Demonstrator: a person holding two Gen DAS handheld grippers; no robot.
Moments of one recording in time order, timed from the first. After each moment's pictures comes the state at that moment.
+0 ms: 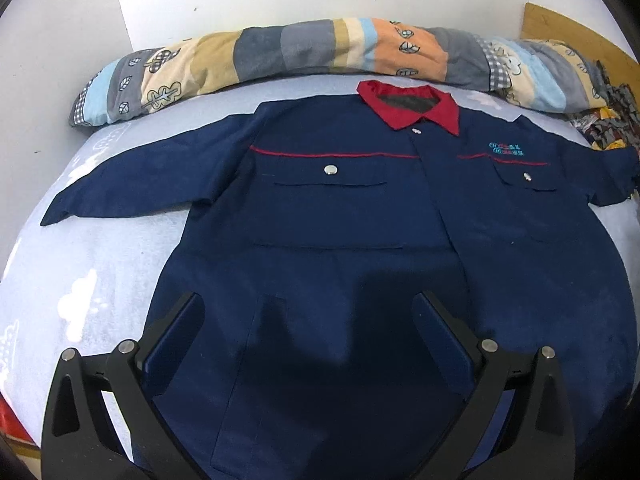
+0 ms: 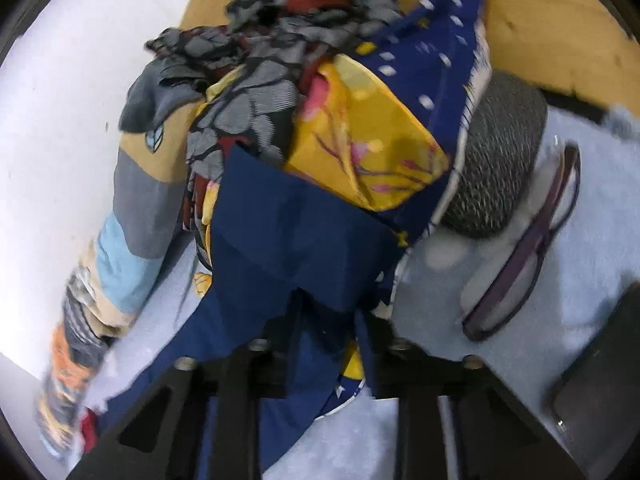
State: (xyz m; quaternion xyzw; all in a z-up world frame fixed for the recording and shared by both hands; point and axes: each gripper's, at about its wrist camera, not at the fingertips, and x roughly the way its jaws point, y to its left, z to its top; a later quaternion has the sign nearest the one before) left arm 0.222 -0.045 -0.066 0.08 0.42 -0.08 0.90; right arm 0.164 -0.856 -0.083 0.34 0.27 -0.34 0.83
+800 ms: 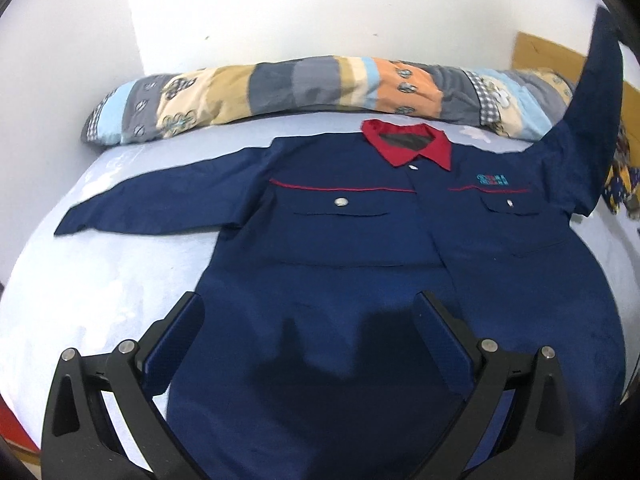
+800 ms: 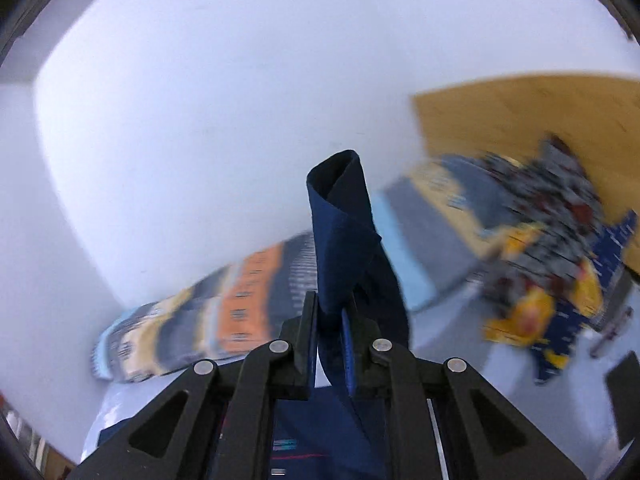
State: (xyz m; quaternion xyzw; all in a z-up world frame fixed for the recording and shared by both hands) left arm 0.202 -0.003 -0.038 0.05 0.37 -0.10 0.92; right arm 0.224 -0.538 0.210 0.21 0.17 -0.10 0.96
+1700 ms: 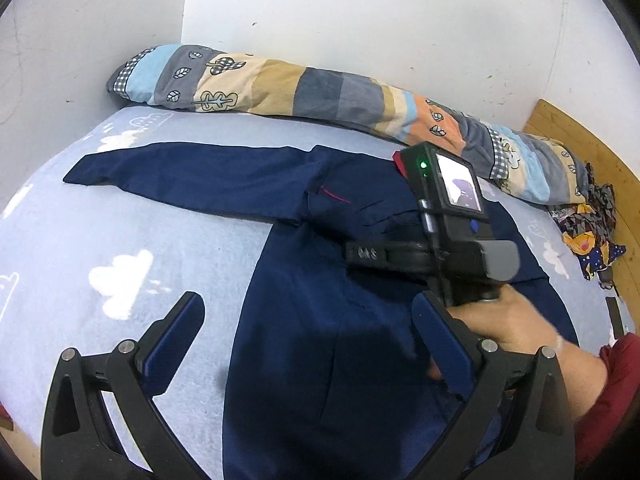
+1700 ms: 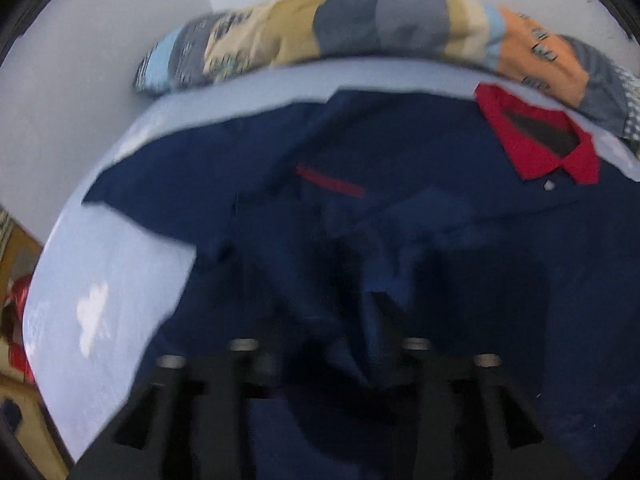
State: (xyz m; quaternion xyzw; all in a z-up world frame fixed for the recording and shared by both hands) left arm 0.197 0.084 -0.021 -0.06 0.37 -0.10 0.92; right arm 0.396 -0.069 -0.138 0.03 0.52 0.09 0.85
